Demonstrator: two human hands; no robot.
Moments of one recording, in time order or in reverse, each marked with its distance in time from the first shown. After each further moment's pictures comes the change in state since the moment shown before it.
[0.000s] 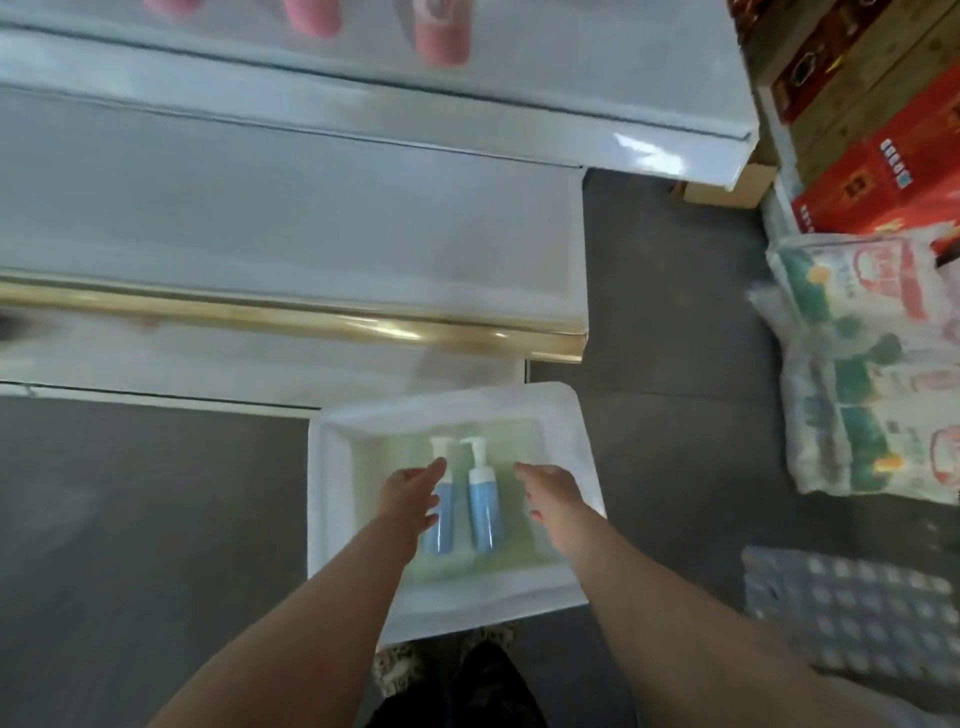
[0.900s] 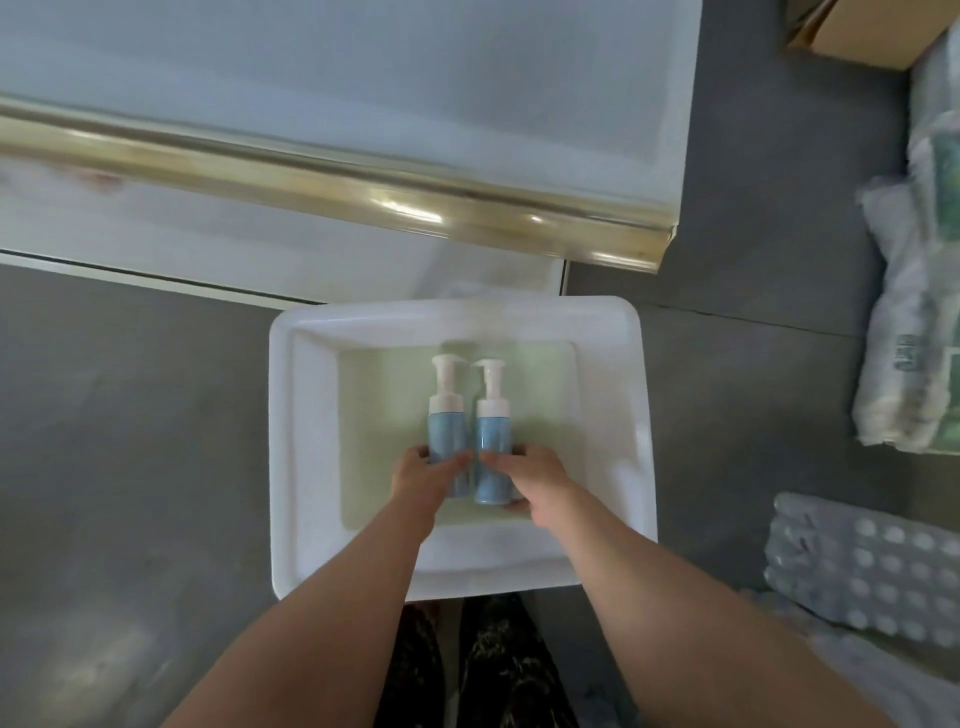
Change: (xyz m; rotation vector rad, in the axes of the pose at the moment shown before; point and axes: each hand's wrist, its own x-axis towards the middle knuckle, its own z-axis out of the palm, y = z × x) left_hand 0.113 -0.110 0.022 0.214 0.144 -0.077; right_hand 0.094 0.078 0.059 0.017 -0.297 0.163
